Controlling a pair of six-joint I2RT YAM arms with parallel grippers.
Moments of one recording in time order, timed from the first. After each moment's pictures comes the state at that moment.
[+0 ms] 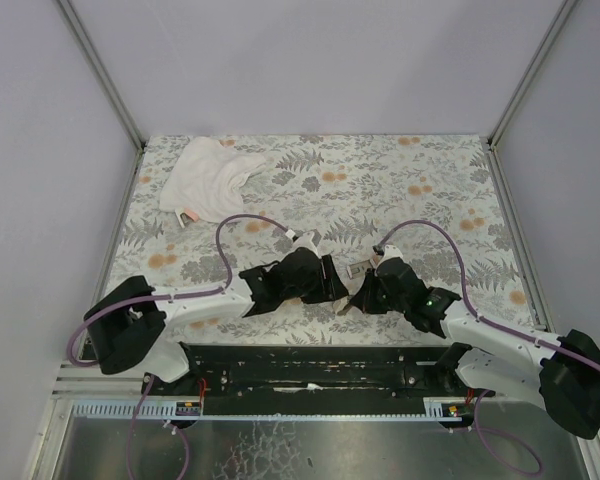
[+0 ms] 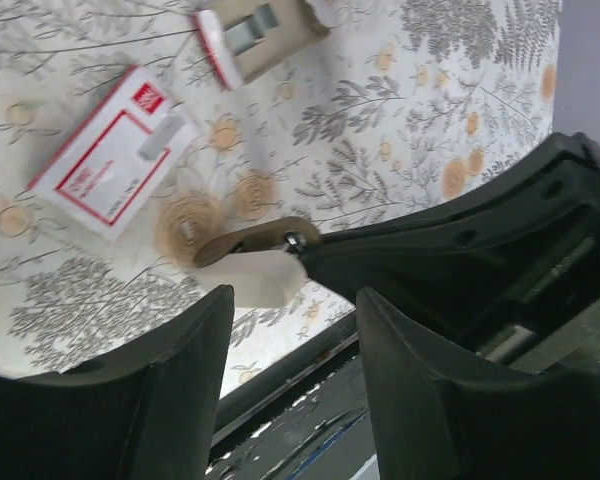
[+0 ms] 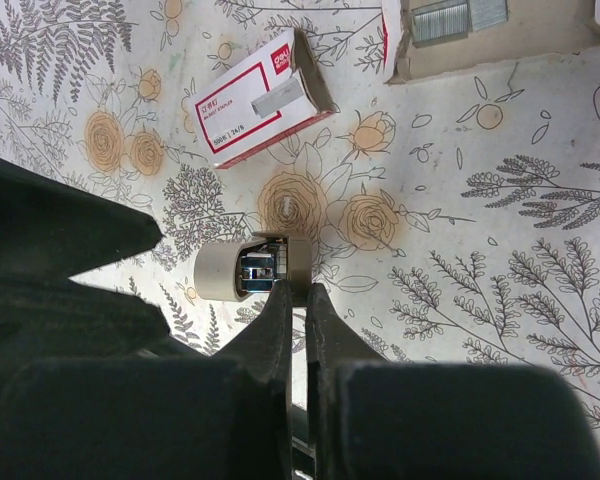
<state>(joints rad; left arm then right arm) -1.00 1.46 0.76 0.02 -0.03 -1.03 0.77 1.02 0.41 -0.16 0.01 0.73</state>
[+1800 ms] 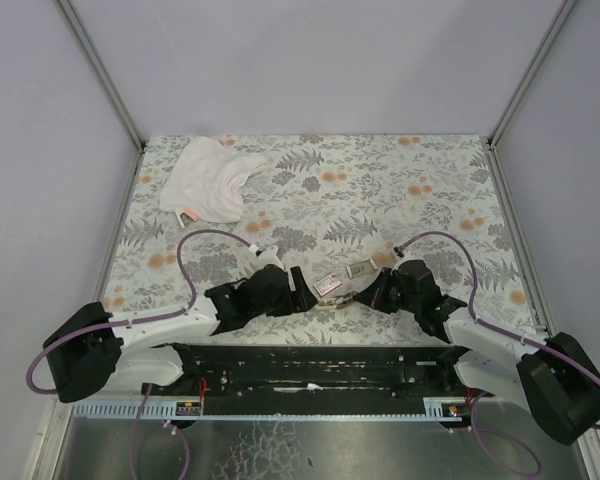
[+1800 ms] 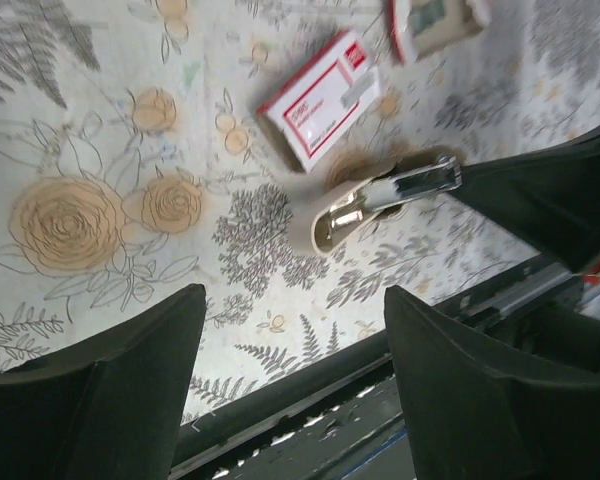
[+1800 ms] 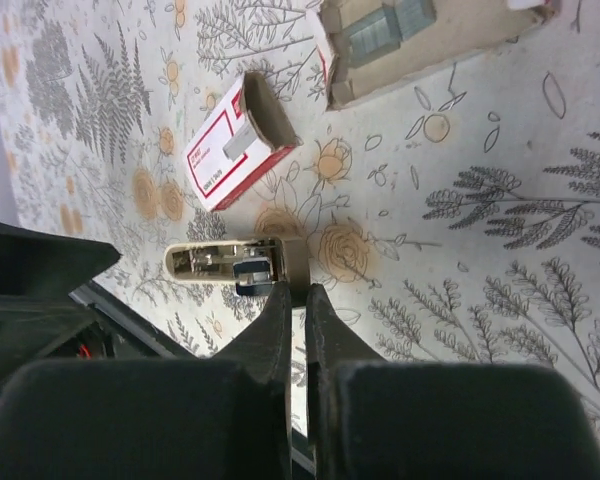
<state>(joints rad) -1.00 1.23 0.53 -0.07 -0.15 -1.04 0.57 1.02 0.24 0.11 -0.19 0.87</state>
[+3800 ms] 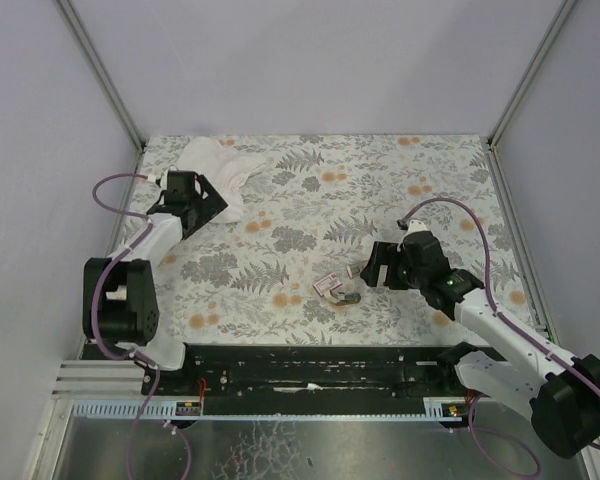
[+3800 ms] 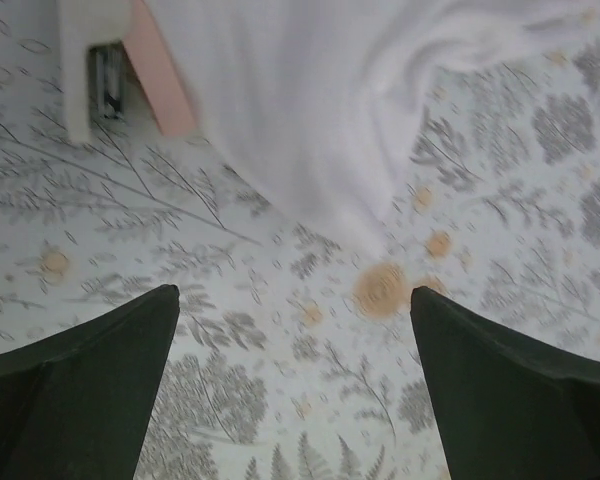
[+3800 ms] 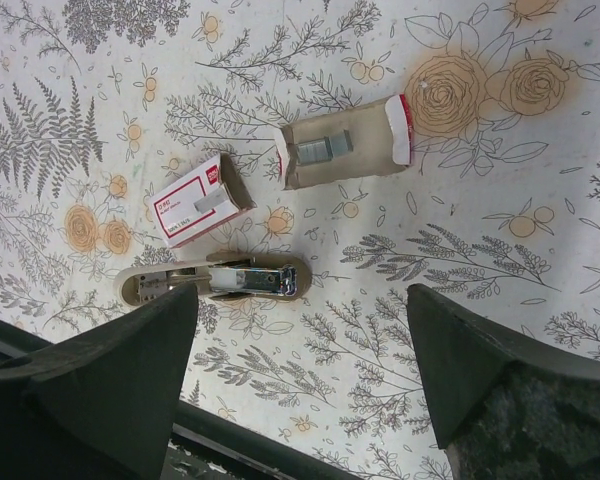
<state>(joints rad) -0.04 1.51 0.98 -0.24 -0.05 -0.69 0.50 0.96 0.57 -0.35 -0.04 0.53</state>
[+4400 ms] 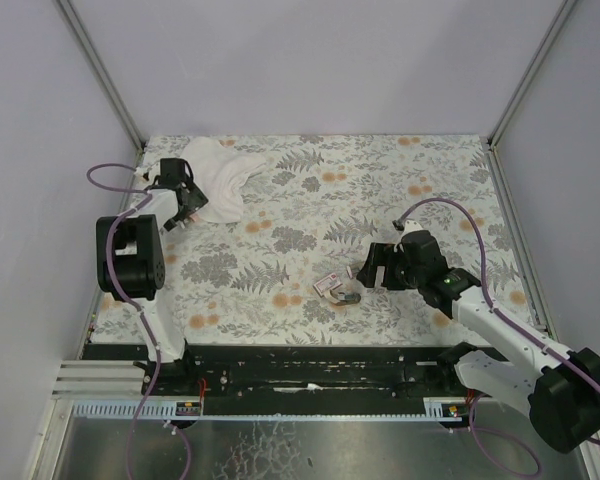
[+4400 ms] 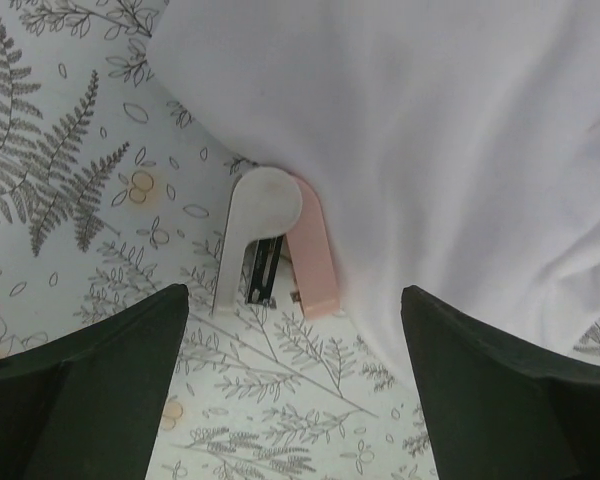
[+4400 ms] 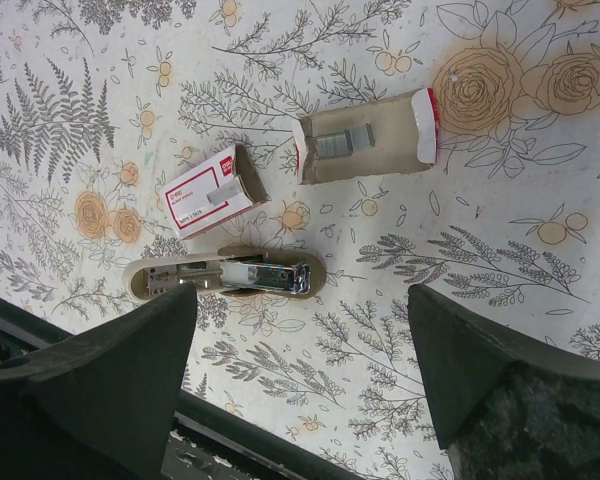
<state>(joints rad) 0.11 1.87 1.24 -0.32 -0.23 -0.60 0.50 1.00 0.56 -0.31 -0.10 0.53</state>
